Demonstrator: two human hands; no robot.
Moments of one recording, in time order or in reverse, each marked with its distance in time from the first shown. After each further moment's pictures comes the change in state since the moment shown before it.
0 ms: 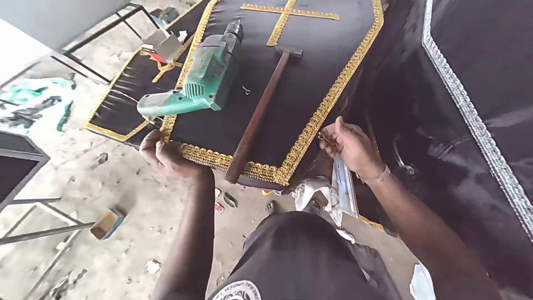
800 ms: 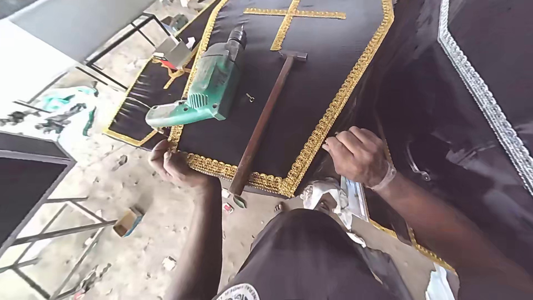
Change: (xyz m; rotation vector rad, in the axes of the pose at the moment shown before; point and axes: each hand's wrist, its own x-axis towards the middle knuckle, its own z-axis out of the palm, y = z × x) left_hand 0.001 -0.002 -0.005 0.041 -0.038 0.009; right_hand 0.007 0.007 -0.003 -1.420 0.241 -1.077
